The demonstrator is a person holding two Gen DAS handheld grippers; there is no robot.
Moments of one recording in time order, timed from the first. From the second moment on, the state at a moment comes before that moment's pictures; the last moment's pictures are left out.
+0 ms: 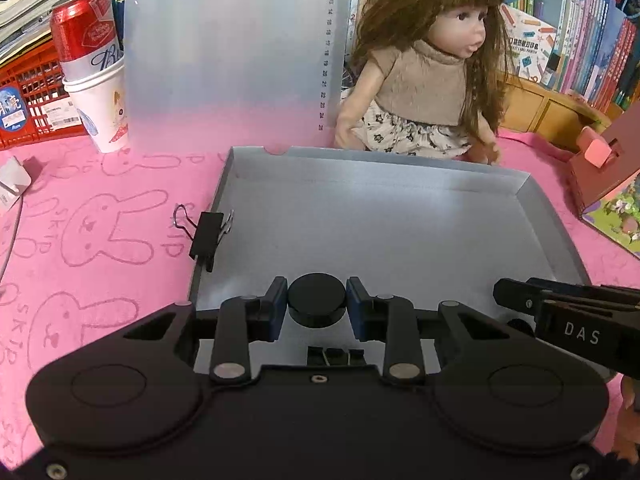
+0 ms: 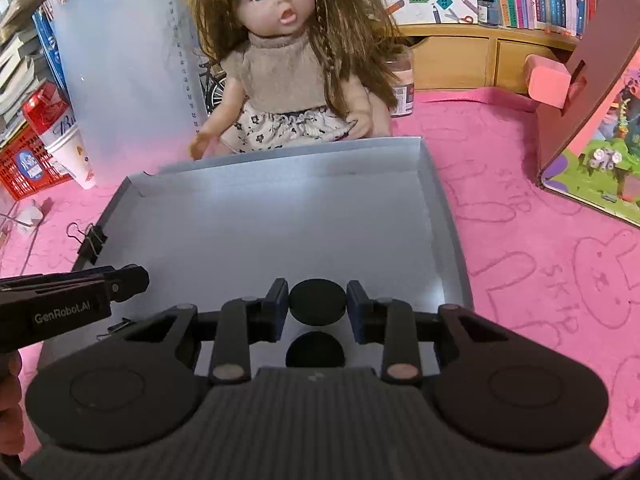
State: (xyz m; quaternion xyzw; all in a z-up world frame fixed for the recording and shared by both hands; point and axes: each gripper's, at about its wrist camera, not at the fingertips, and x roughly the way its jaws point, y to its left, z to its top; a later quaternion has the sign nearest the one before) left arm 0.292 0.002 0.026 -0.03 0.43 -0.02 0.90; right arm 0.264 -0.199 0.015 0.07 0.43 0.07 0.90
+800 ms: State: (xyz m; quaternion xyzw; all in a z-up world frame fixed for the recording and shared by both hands) left arm 0.294 -0.001 0.015 0.00 0.43 -0.03 0.90; right arm 0.267 -0.190 0.009 0.04 0.43 0.07 0.90
